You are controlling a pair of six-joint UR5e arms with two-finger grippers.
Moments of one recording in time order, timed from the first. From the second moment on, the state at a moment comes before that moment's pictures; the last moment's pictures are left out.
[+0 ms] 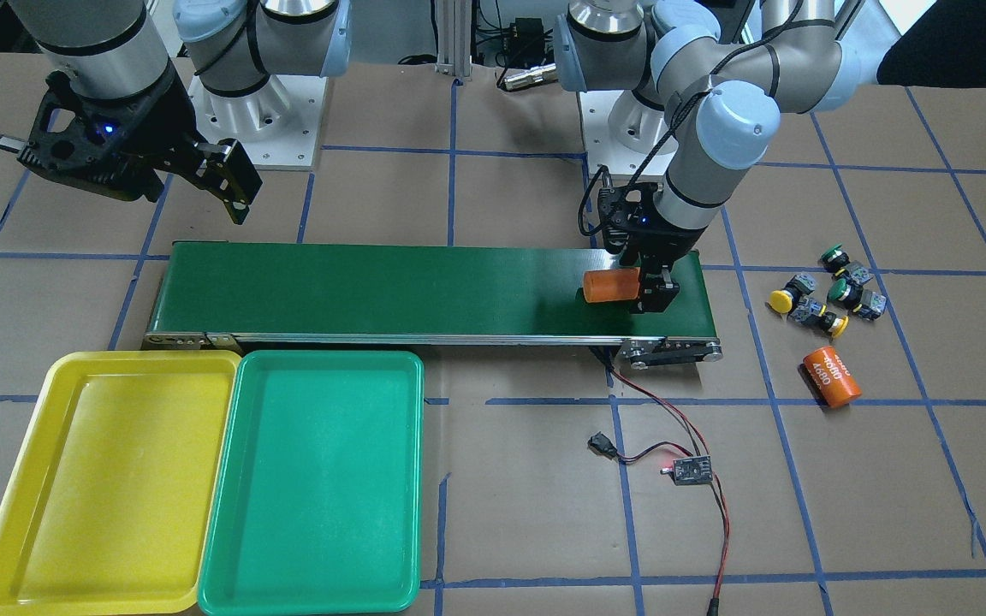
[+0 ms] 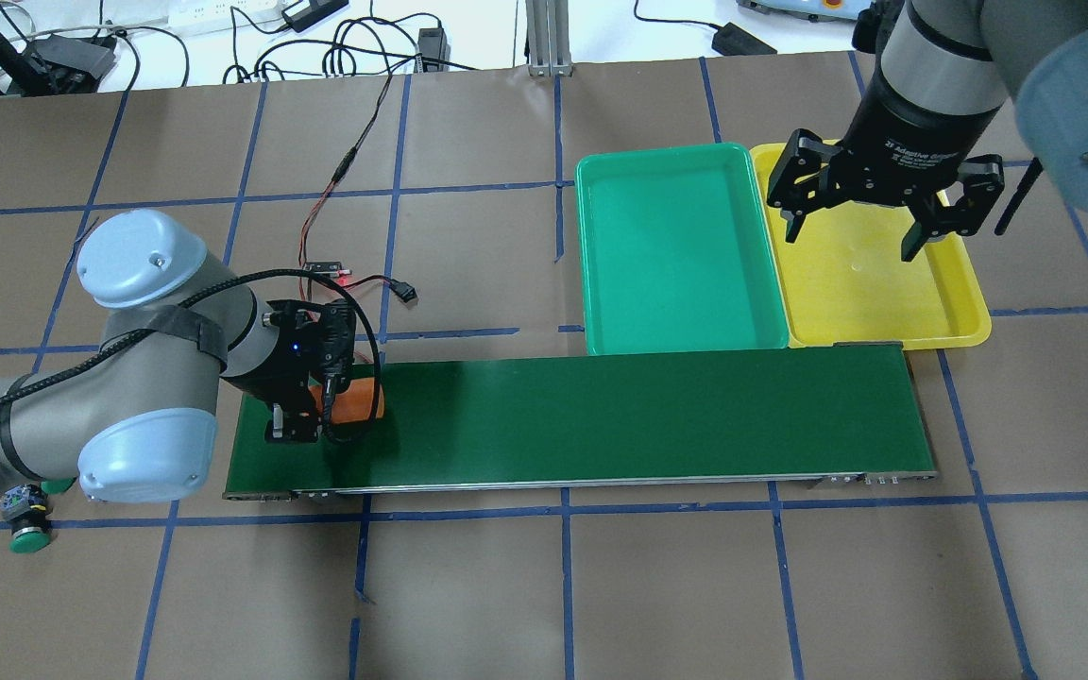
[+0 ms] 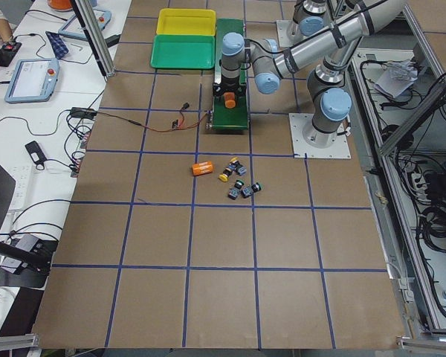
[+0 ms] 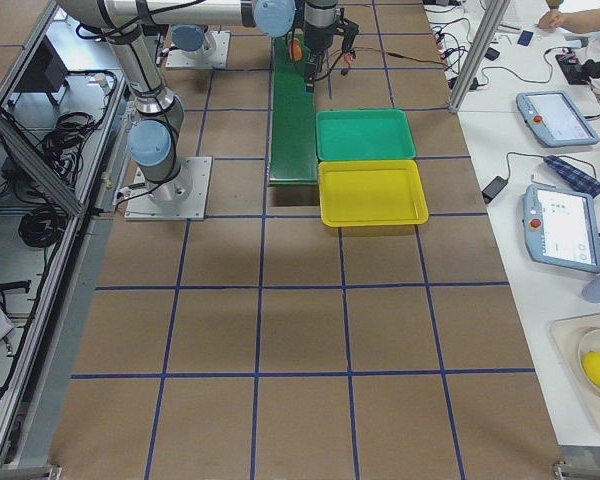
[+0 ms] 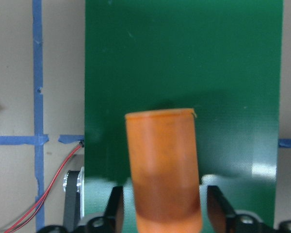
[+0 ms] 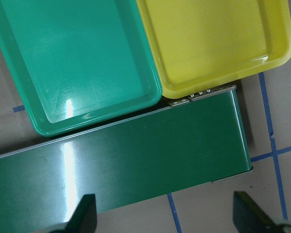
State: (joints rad) left arm -1.47 -1.54 -2.24 -0.93 1.48 1.62; right arm 1.56 -1.60 1.62 -1.55 -1.59 0.26
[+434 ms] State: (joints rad) left arm -1.40 -1.50 -2.21 -0.93 1.50 1.59; right arm 1.56 -1.60 1.62 -1.56 -1.58 0.27
